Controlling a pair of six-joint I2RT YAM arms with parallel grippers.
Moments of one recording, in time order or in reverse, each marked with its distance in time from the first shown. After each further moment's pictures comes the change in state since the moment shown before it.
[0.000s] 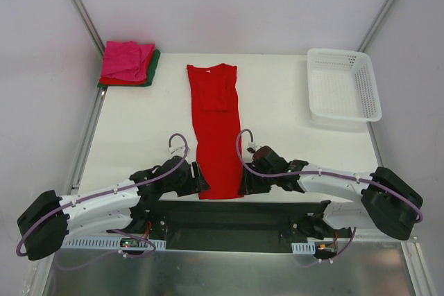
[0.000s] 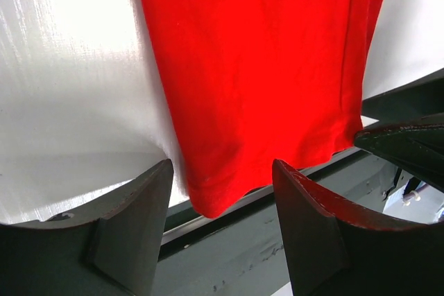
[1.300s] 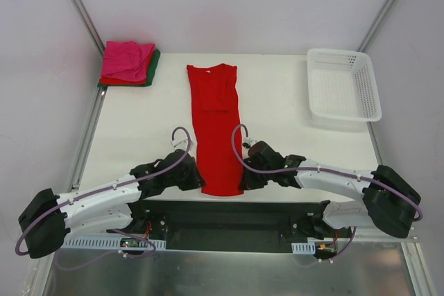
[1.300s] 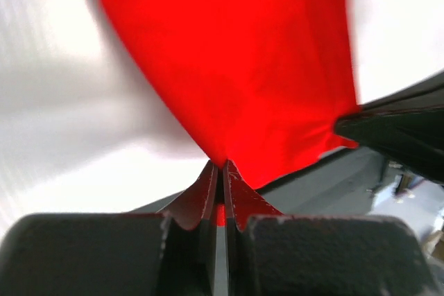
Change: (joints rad) left arm 0.000 0.030 0.090 -0.067 -0.005 0.040; right arm 0.018 0.033 0.085 -0.036 0.023 -0.025
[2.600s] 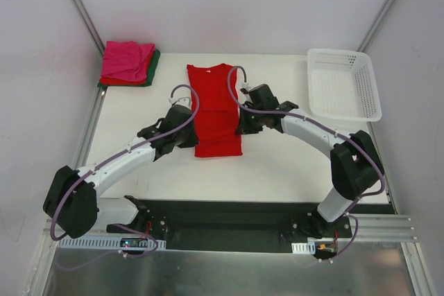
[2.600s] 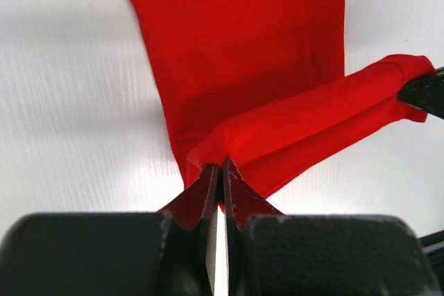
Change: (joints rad) left arm 0.324 0.317 0.422 -0.076 -0.103 0.400; right arm -0.350 0.370 0.601 -0.185 -0.040 -0.310
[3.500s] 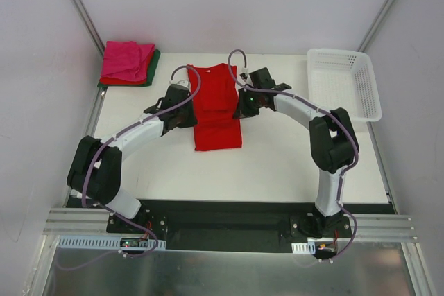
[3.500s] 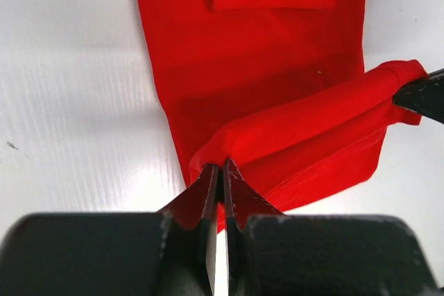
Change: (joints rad) left arm 0.179 0.281 0.180 0.103 0.108 0.122; right arm -0.130 0.298 0.282 -0.006 -0.143 -0.048
